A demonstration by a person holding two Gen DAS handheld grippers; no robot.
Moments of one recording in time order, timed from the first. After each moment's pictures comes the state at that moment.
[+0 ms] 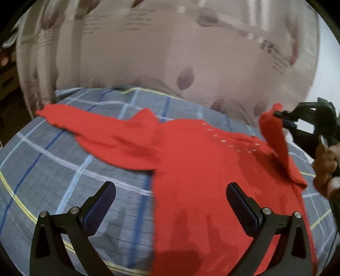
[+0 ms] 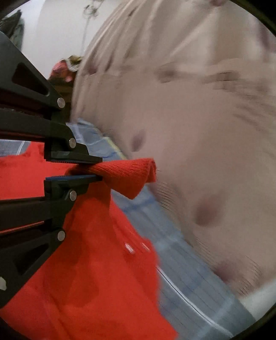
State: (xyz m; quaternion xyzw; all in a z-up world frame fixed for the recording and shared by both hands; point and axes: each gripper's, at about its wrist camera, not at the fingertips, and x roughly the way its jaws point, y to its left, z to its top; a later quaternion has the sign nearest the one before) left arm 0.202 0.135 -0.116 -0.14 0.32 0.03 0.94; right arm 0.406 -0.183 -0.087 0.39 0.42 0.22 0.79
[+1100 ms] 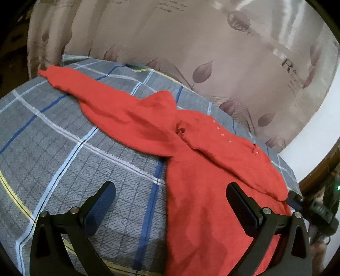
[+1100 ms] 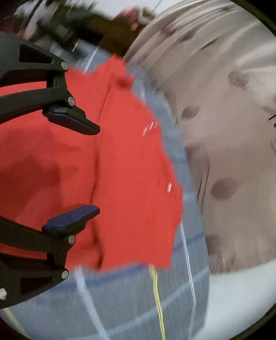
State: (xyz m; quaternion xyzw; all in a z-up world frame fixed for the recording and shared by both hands) left arm 0.198 0.167 -0.148 -0.24 0.33 0.01 0.91; right arm 0.285 -0.225 -0.110 0.13 0.43 0.15 0.88
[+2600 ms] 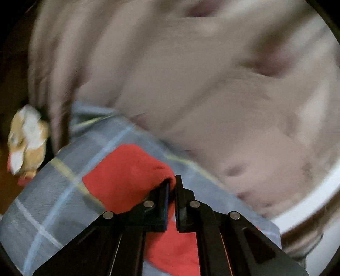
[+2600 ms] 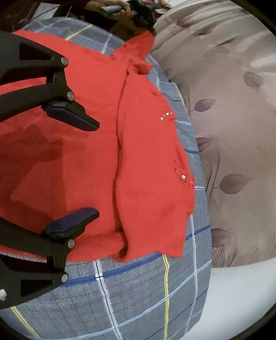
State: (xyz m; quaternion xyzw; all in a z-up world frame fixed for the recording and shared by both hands) left arm 0.312 0.380 -0.049 -0.32 0.27 0.00 0.91; right arm 0.267 -0.226 -0.131 0.10 0.42 0.14 0.89
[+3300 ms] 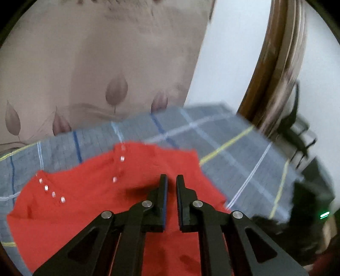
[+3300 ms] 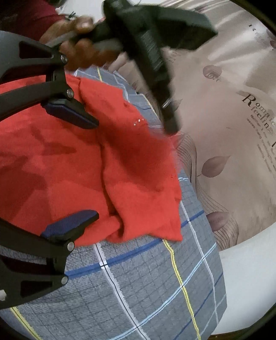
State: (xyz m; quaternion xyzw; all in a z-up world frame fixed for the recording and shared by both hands) left arm 0.353 -0.095 -0.074 0.03 0.38 -0.30 0.88; right arm 0.262 -0.265 -0.130 0.22 0.38 0.16 0.88
